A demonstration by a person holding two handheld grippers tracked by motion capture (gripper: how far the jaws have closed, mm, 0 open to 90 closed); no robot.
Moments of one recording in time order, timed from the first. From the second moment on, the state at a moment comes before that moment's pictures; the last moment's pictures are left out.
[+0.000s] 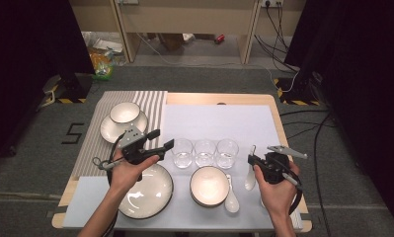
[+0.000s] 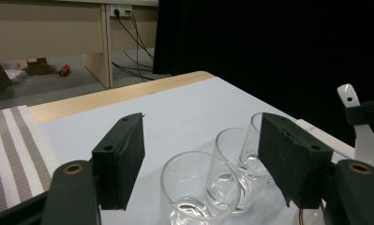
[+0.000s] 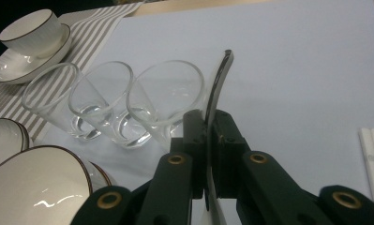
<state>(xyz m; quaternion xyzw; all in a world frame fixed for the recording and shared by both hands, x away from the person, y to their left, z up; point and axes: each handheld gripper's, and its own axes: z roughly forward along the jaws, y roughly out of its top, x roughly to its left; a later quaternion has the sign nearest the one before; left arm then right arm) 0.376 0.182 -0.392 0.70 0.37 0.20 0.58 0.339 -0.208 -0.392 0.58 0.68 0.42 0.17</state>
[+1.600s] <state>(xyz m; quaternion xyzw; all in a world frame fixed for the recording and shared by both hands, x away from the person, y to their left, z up) 0.383 0.173 -0.381 0.70 0.37 0.18 0.59 0.364 -0.166 -0.351 0.47 0.68 0.50 0.25</state>
